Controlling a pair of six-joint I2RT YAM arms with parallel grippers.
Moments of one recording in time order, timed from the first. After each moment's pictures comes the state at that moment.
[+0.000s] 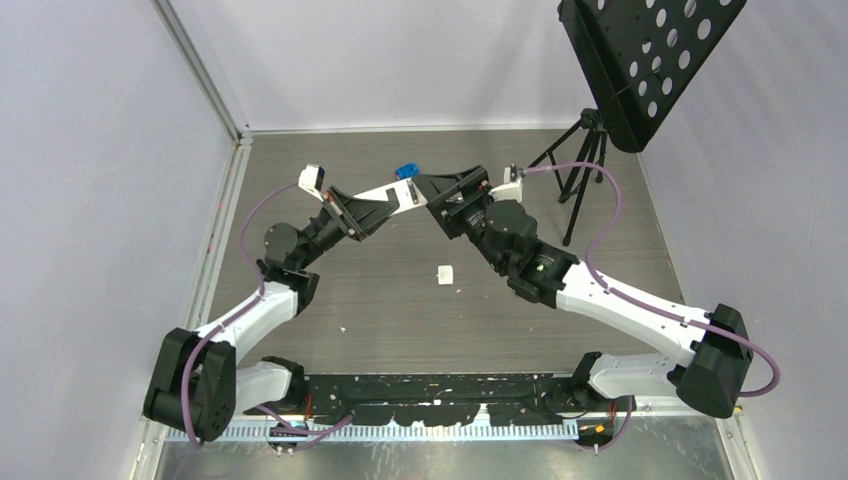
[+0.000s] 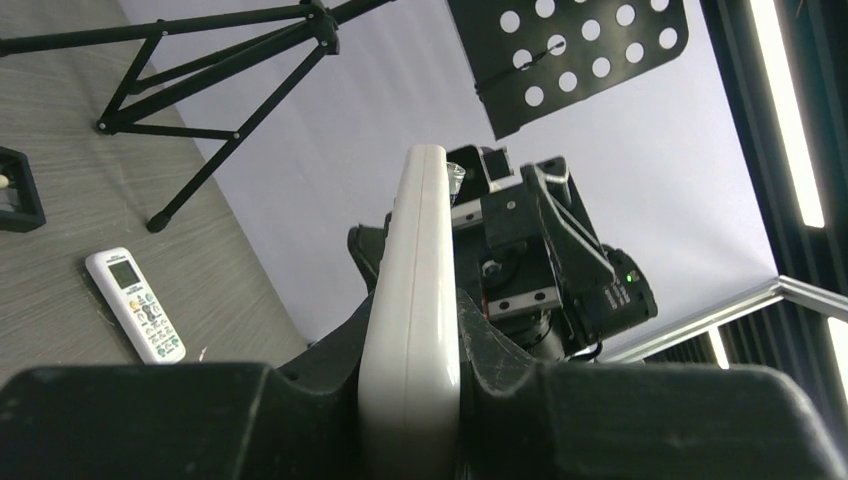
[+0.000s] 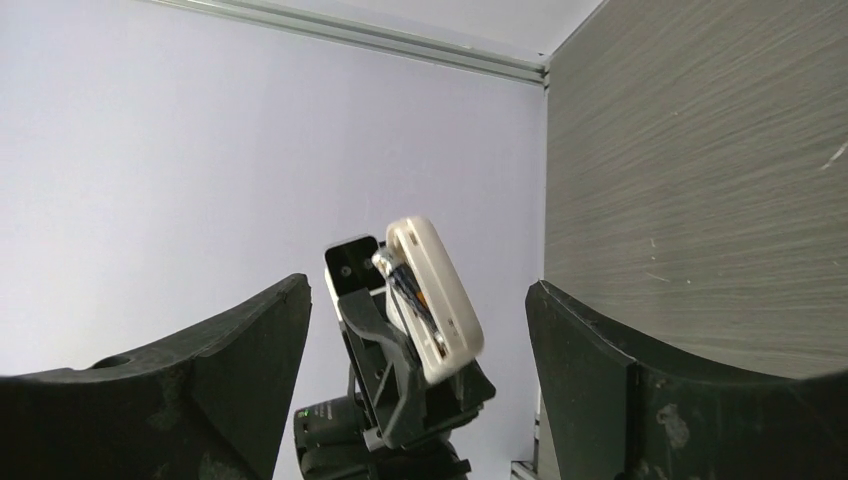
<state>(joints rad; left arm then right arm) -0.31 1.18 0.51 1.06 0.62 -1.47 0.92 1.21 0.97 0.20 0.42 1.34</state>
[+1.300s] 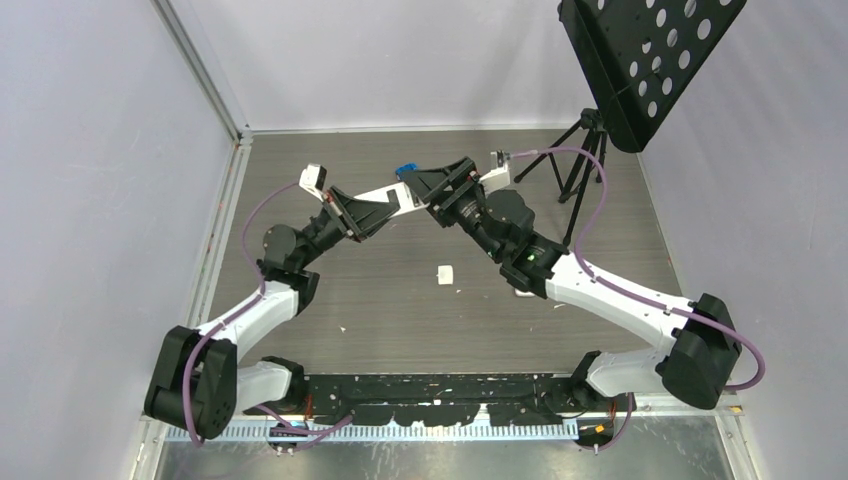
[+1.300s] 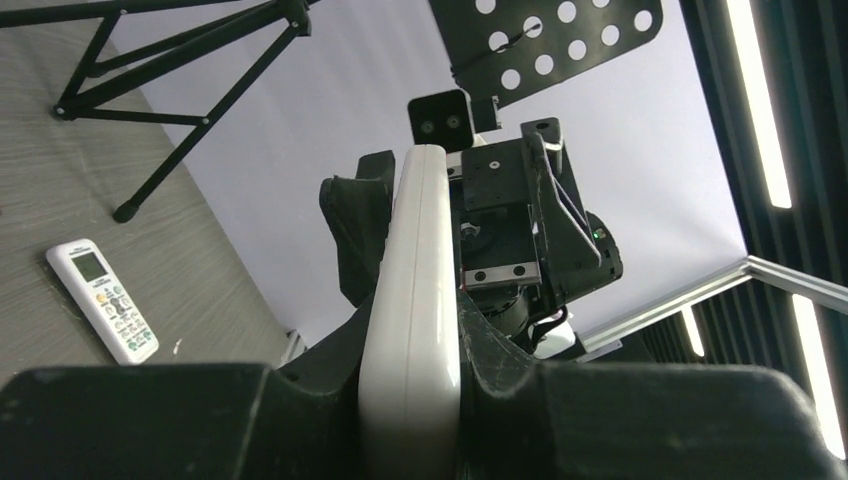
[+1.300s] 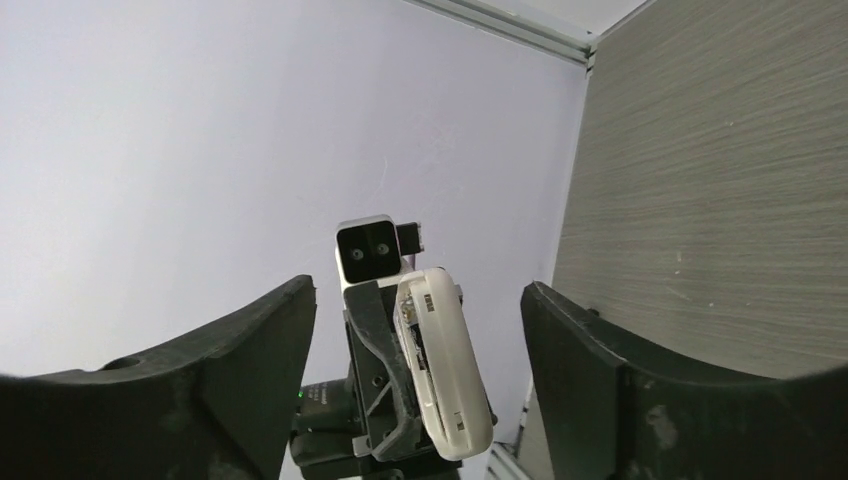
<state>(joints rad) -0.31 1.18 0.51 1.12 0.66 -1.53 0.86 1.30 1.01 0.34 0.24 1.24</state>
